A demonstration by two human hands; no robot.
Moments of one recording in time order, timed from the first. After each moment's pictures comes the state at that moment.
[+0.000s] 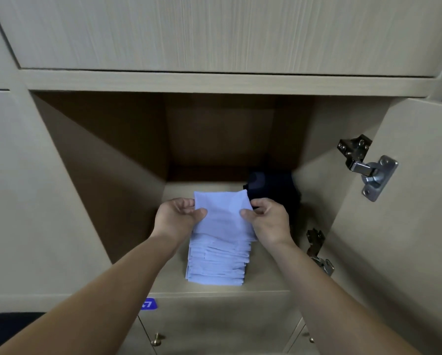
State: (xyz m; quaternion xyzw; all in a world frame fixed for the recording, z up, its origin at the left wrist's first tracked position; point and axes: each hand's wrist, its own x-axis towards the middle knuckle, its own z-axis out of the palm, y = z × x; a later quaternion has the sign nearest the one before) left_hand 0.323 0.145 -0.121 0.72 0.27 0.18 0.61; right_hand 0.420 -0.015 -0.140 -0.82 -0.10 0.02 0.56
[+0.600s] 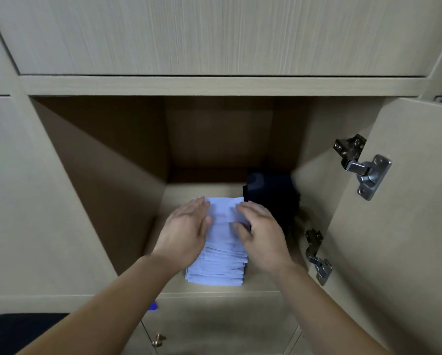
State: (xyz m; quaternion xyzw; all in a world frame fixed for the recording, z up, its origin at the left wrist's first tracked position) left_hand 0.309 0.133 -0.124 0.97 0.08 0.16 0.18; right_hand 0.393 -0.030 -0.142 -0.88 -0.32 -0.08 0.33
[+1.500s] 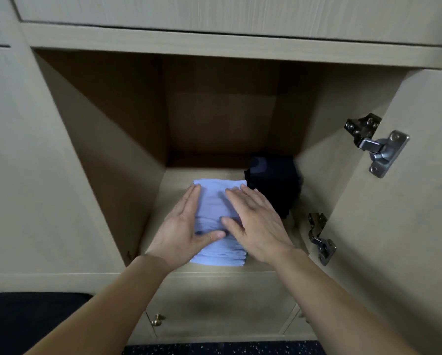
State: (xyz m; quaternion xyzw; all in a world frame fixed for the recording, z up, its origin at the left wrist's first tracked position) left_hand 0.291 0.145 -0.173 0.93 0.06 0.19 0.32; right_hand 0.380 -0.023 -0.152 -0.88 -0.43 -0.12 0.16
